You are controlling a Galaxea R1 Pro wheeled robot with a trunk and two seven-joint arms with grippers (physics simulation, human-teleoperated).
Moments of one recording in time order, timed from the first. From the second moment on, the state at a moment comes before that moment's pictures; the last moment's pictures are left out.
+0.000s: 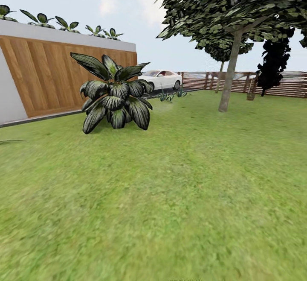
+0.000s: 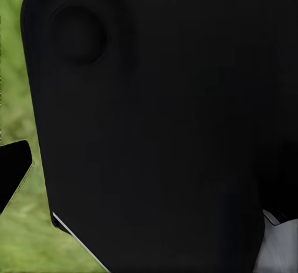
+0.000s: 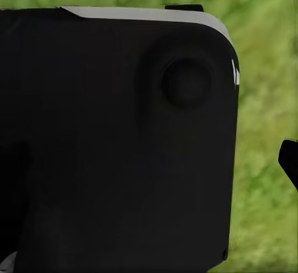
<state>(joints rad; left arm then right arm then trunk) 0.00 -0.05 0.00 -0.02 0.00 0.00 0.00 -0.03 0.02 0.00 0.00 -0.02 -0.08 0.00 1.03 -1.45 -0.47</state>
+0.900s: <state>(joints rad) 0.00 -0.05 0.00 -0.02 0.00 0.00 0.00 -0.02 0.02 0.00 0.00 -0.02 -0.08 0.00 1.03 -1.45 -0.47</state>
